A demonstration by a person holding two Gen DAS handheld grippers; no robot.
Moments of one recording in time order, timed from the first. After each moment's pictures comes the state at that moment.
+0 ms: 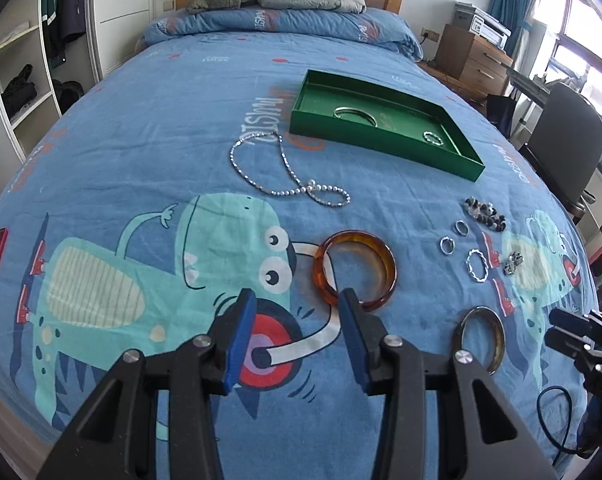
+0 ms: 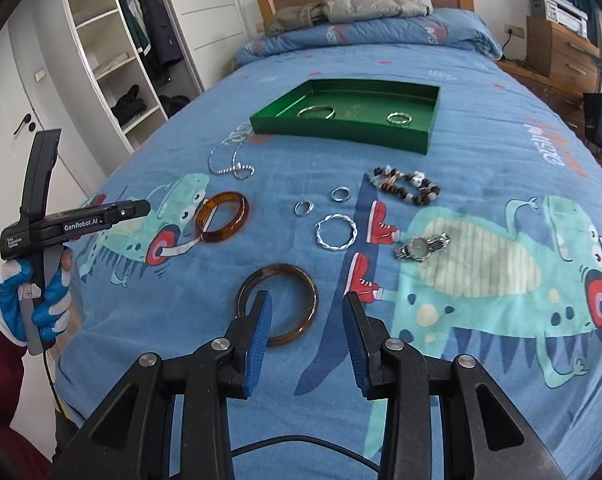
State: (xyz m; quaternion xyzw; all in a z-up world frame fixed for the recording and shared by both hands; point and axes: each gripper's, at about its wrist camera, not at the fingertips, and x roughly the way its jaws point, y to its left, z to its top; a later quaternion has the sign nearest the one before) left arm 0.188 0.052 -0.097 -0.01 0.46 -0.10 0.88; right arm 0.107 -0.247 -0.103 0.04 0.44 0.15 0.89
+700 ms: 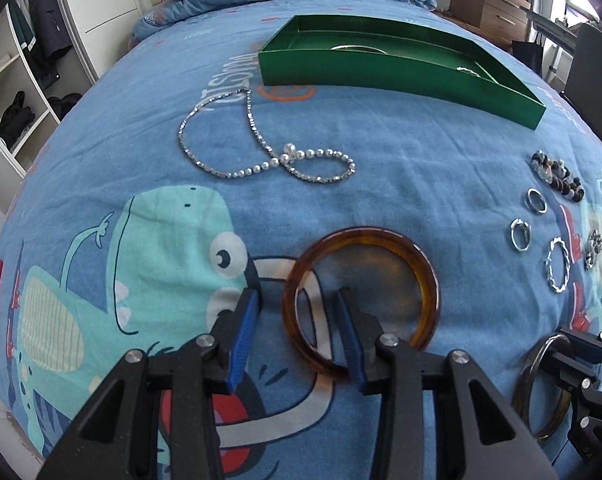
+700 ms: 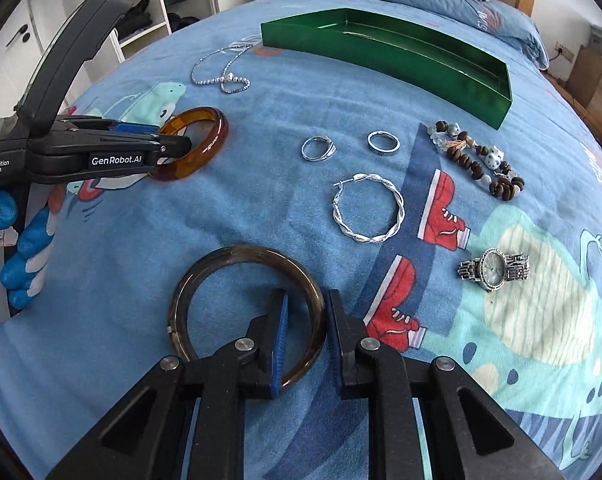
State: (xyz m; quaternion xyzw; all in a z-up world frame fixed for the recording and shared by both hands) left arm 0.243 -0.012 -0.159 0.09 0.49 -0.05 0.87; right arm 0.169 -0.196 -0.178 -0.08 0.50 0.15 0.85
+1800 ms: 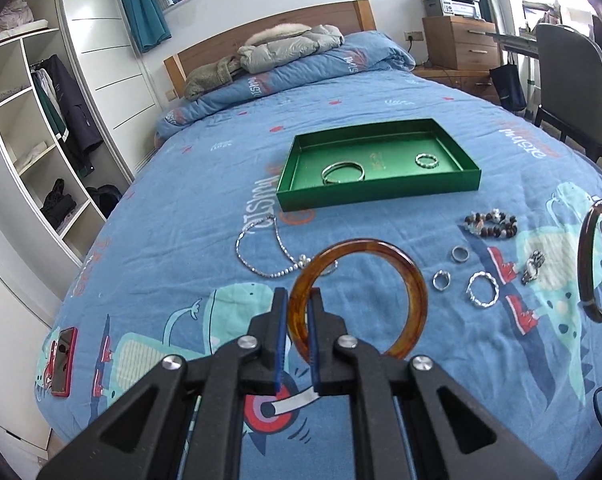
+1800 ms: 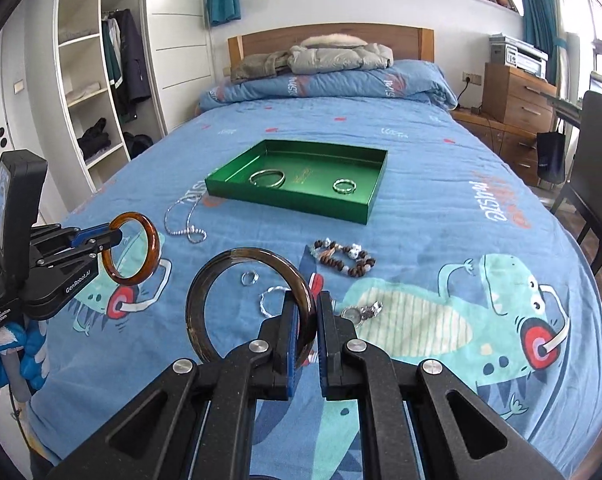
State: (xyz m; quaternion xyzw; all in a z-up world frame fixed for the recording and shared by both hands) left arm 0.168 -0.033 -0.033 0.15 0.35 -0.04 0.92; right arm 0.107 -0.269 -0.054 0.02 0.34 0.06 0.94
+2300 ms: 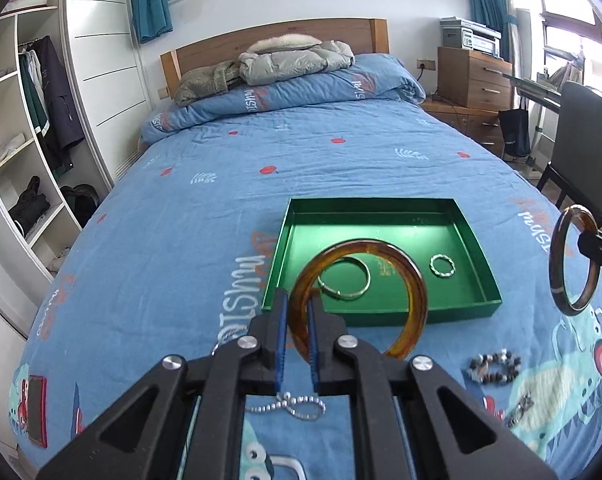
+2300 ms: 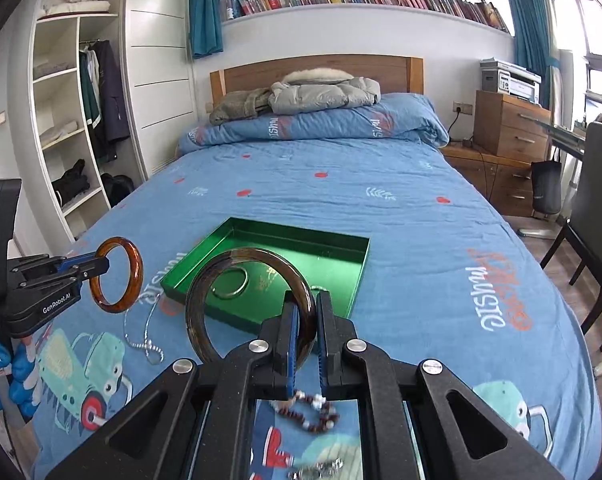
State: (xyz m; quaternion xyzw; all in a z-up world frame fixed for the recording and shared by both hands) left arm 0.327 -0.054 0.015 0.09 0.35 -0.06 0.93; right arm 0.256 -0.301 0.002 0.02 0.29 0.04 0.95
